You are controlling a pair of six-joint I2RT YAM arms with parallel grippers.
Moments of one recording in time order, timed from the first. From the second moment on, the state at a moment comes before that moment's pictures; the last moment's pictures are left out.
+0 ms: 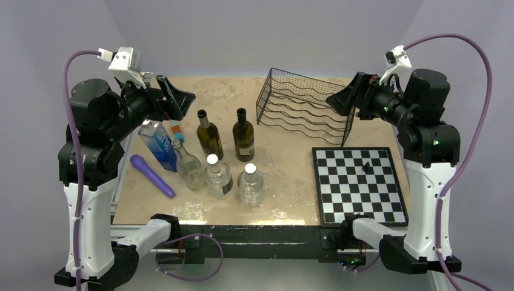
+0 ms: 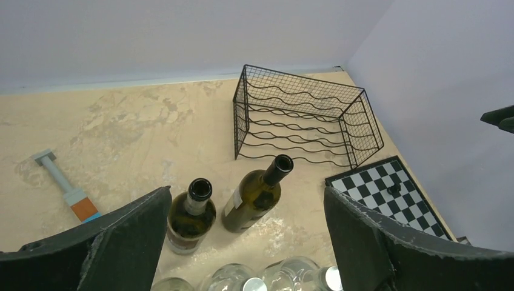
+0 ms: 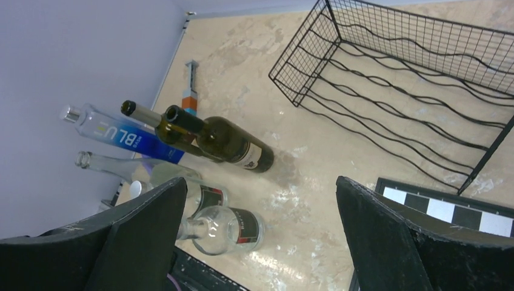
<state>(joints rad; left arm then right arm) -0.16 1.04 1.77 -0.89 0.28 -0.28 0.02 1.12 1.77 -0.98 -0.46 0.34</state>
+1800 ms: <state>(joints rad) -0.16 0.96 1.72 -1.05 0.26 -0.34 1.12 1.46 1.57 -0.99 0.07 0.16</state>
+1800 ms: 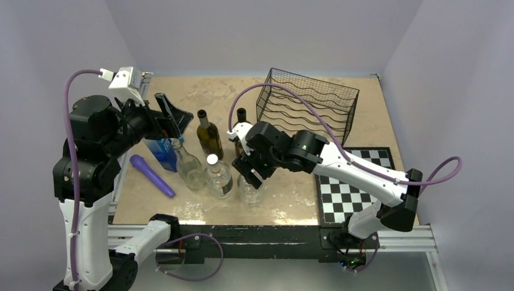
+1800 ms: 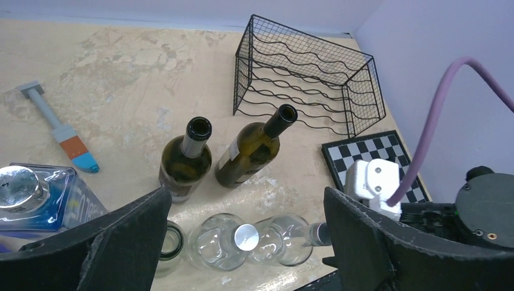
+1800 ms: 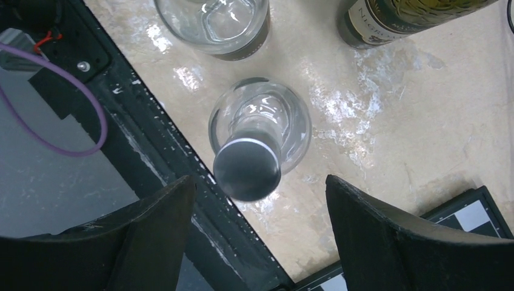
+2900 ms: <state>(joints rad) -0.22 0.90 1.66 -0.92 0.76 -0.31 1.09 1.47 1.40 -0.81 0.15 0.24</state>
